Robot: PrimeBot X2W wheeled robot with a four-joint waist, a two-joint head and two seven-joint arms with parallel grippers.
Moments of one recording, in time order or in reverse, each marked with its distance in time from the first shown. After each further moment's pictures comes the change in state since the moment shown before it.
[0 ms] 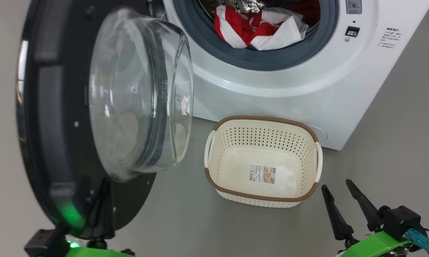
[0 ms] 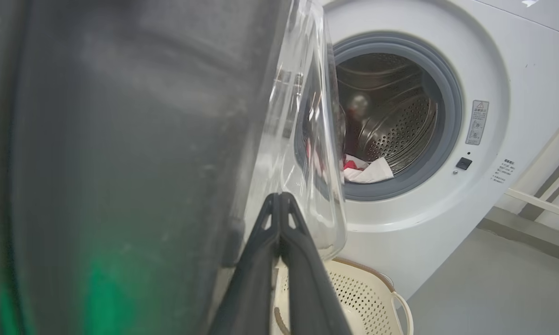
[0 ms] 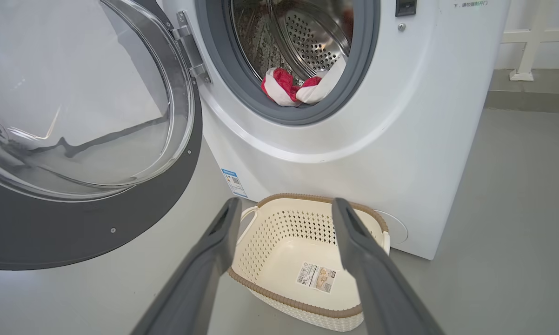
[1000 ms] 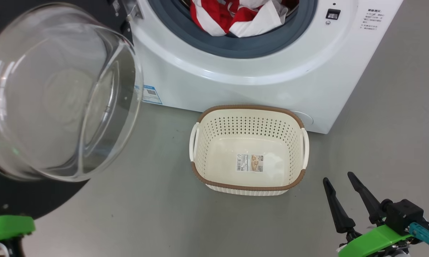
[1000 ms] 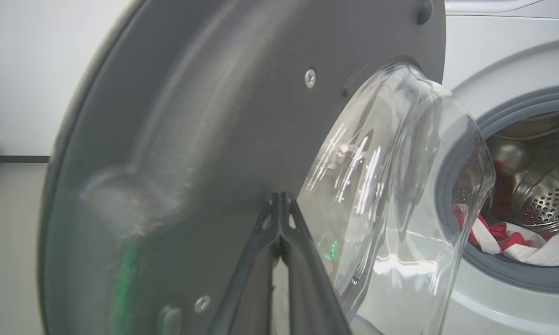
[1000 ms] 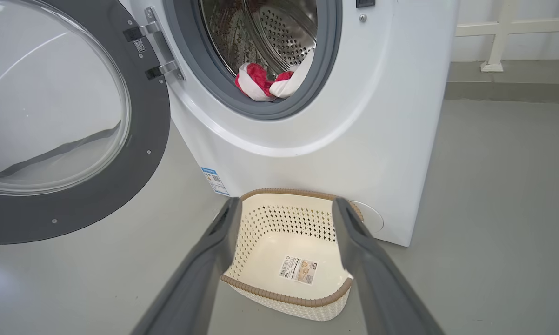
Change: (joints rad) left arm -0.209 -0.020 0.523 0.153 0.187 -0.050 0.000; right arm -0.023 -0.012 -0.001 -0.009 0.000 0.000 0.000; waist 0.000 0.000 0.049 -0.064
